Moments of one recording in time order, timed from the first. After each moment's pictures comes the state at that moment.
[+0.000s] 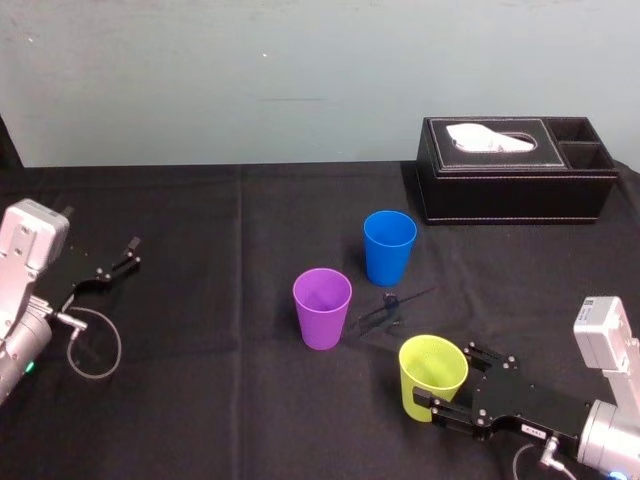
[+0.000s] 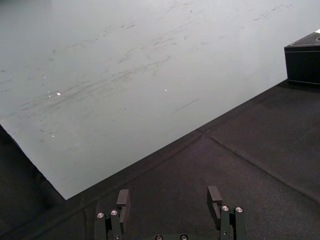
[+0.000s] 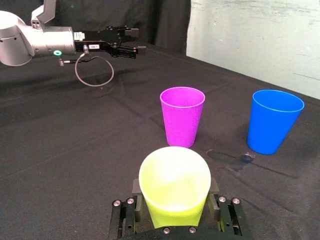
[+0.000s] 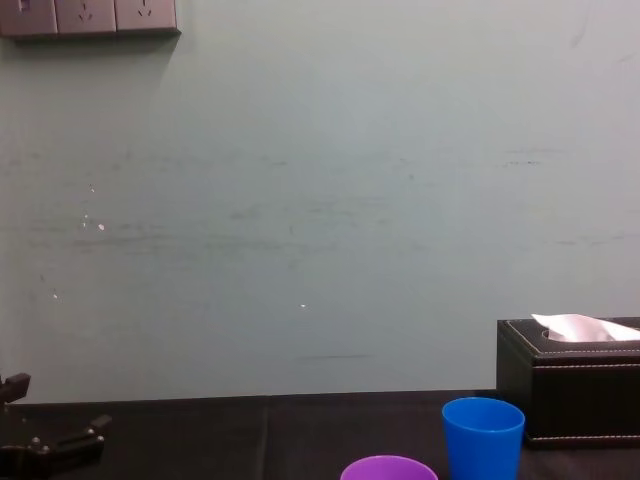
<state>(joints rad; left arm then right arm) -0.20 0.60 0.45 -1.41 -0.25 -0.12 0.03 -0.08 0.70 -0.32 -1.61 0.46 -0.11 0.63</state>
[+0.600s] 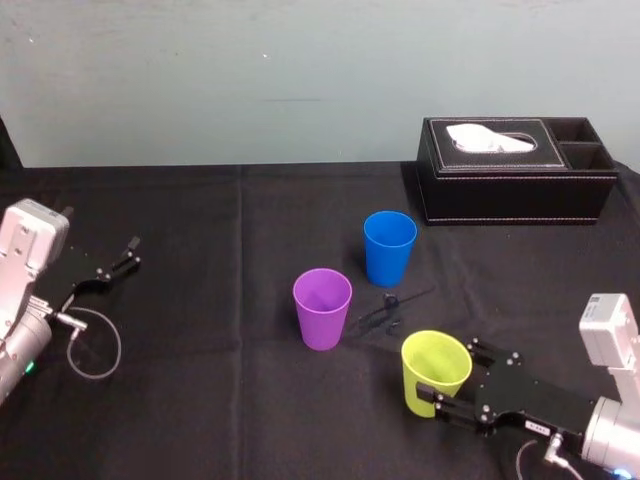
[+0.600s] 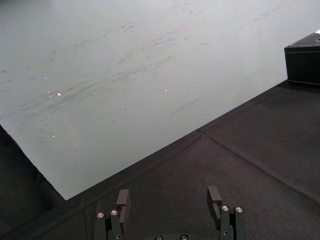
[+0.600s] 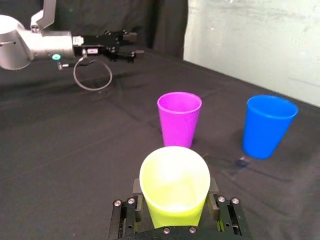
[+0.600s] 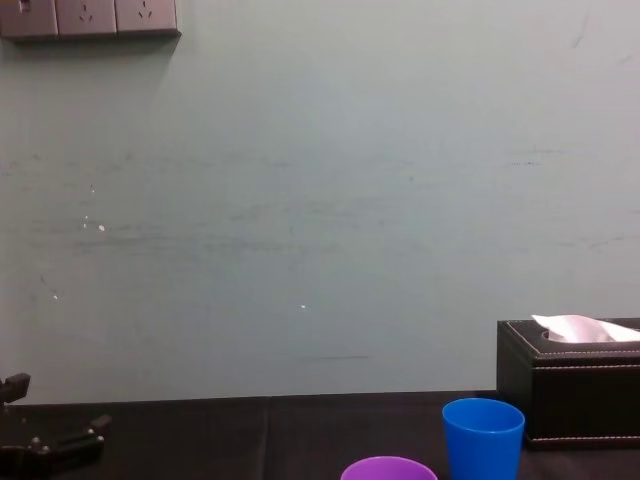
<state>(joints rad) -0.20 0.60 0.45 -1.41 -0.25 -0.12 0.03 -0.09 0.70 -0.30 -1.63 0.46 -0.11 0.62</state>
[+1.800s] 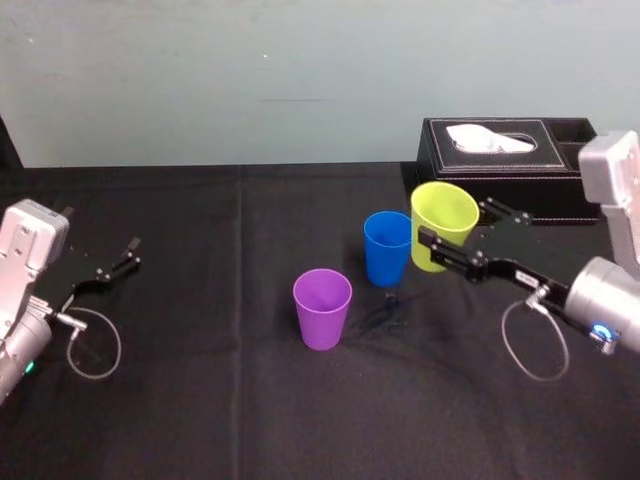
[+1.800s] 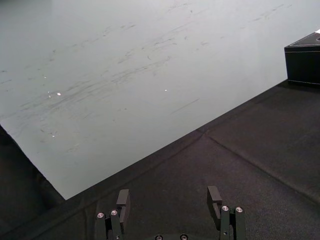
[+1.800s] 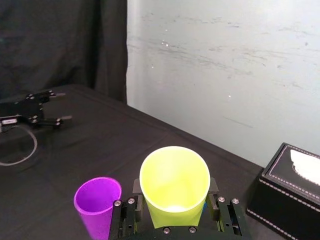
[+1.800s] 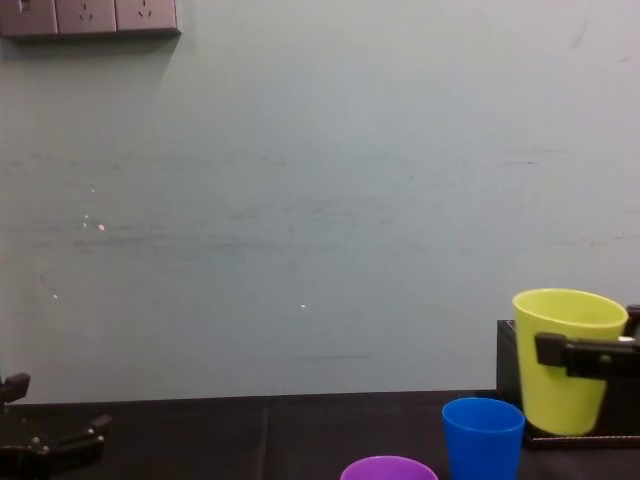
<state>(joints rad) -0.20 0.60 0.45 -1.41 -0.25 -0.12 0.03 0.14 0.62 -0.27 -1.68 0.47 0.13 0.43</state>
